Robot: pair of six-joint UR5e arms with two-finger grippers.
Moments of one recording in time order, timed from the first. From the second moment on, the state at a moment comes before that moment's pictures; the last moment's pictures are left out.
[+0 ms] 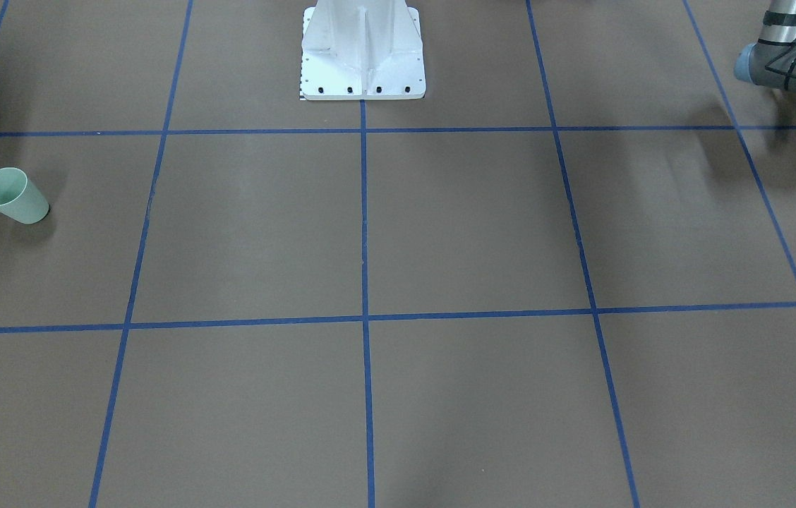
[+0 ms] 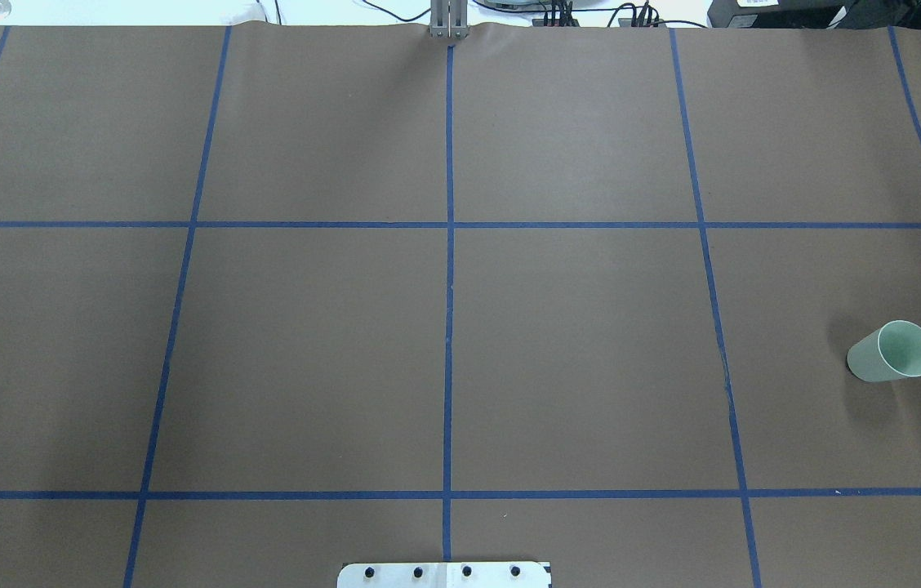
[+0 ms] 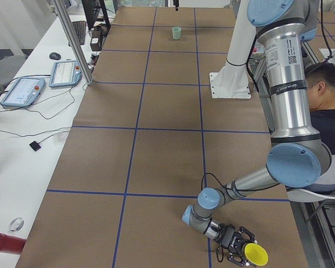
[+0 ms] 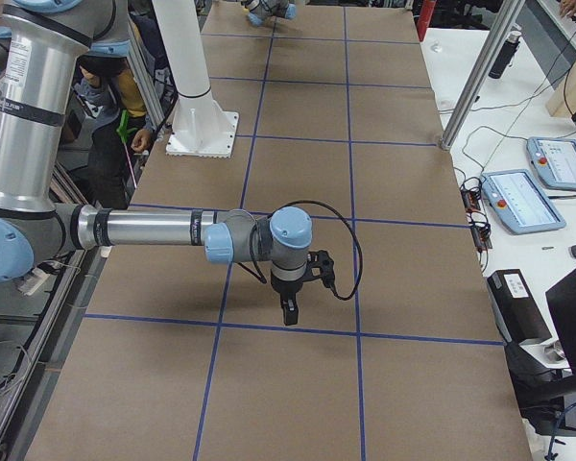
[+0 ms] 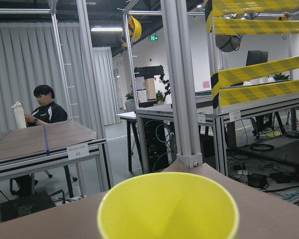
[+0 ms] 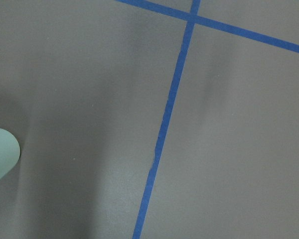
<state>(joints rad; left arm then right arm) -0.75 -1.32 -1.16 -1.14 -2.00 -2.41 1.42 -1.83 1.84 -1.49 2.25 -0.06</state>
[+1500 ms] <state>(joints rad) -0.81 -1.27 -1.24 -1.74 -1.19 -2.15 1.42 -1.84 1.84 -1.49 2.24 -0.05</state>
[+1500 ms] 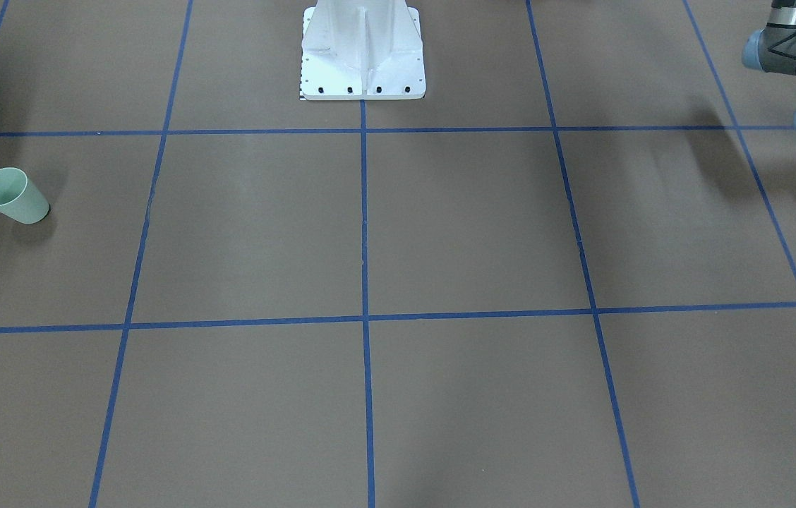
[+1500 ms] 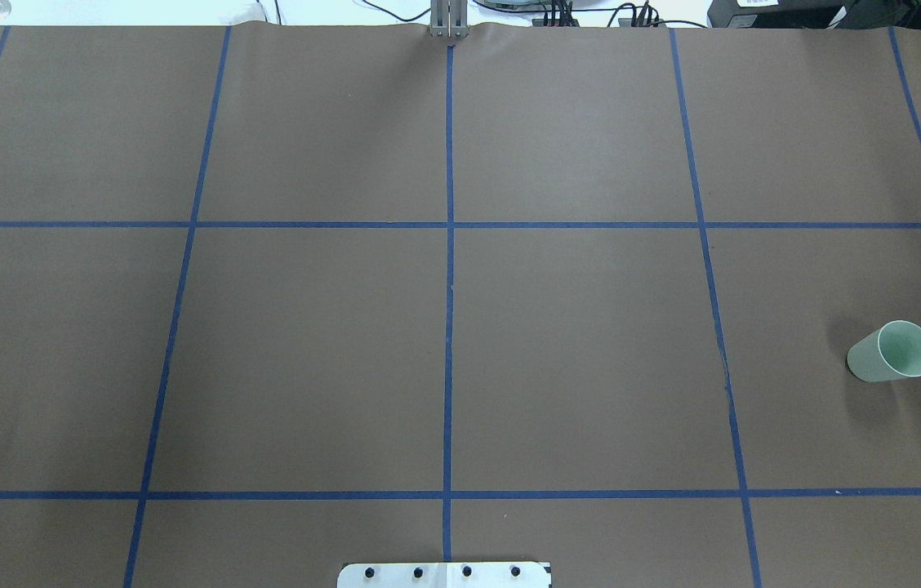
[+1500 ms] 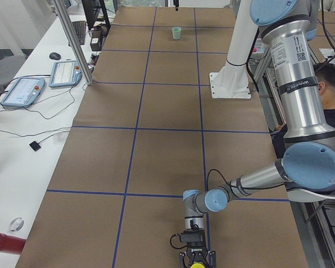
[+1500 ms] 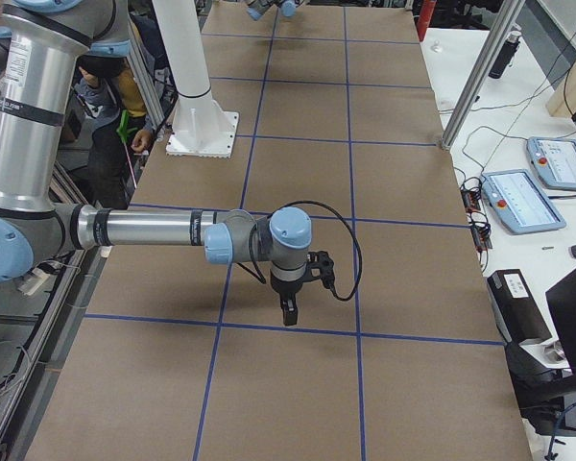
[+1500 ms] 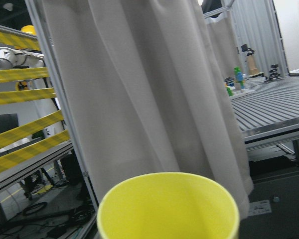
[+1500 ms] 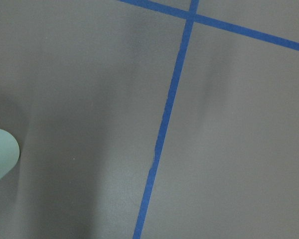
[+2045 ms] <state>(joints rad) -0.90 -1.27 -1.24 -2.24 -1.10 -1.79 1.42 -1.83 1.84 -1.49 2.24 -0.05</state>
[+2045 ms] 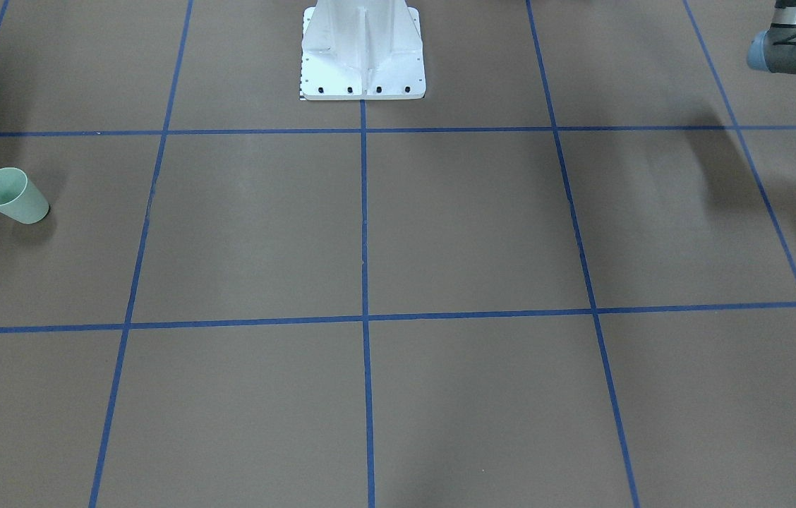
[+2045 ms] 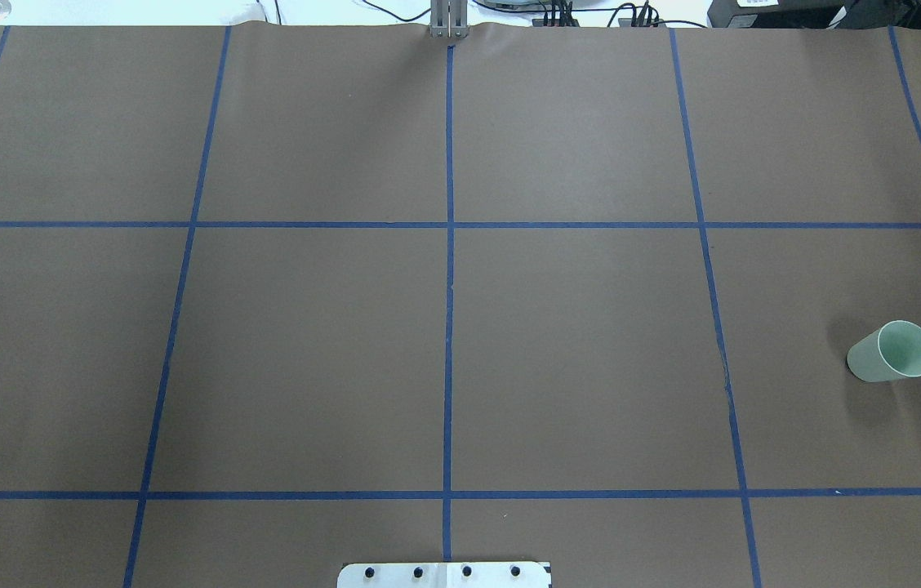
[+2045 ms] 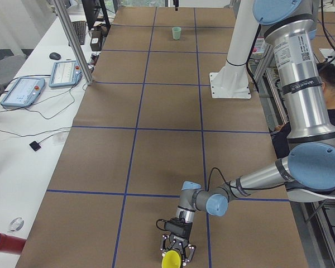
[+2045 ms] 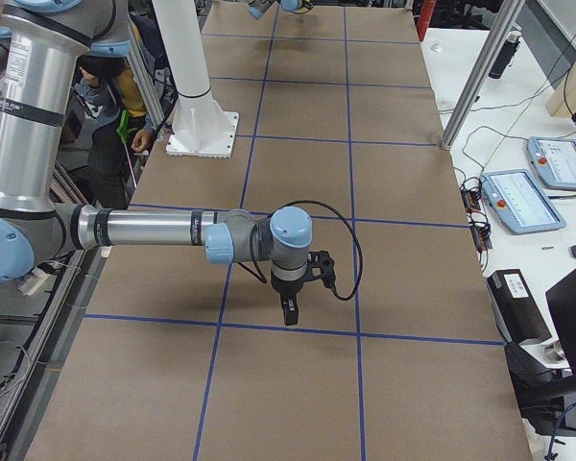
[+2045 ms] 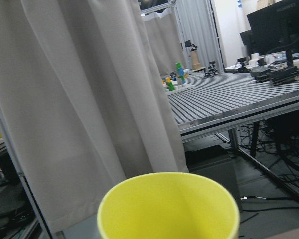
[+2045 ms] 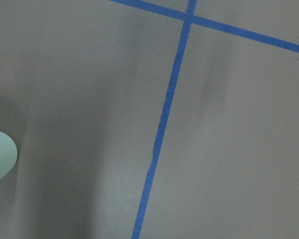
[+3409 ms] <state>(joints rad) -1.13 -1.49 -1.22 -3.30 -1.35 -0.79 1.42 -1.83 1.84 -1.49 2.24 -0.05</state>
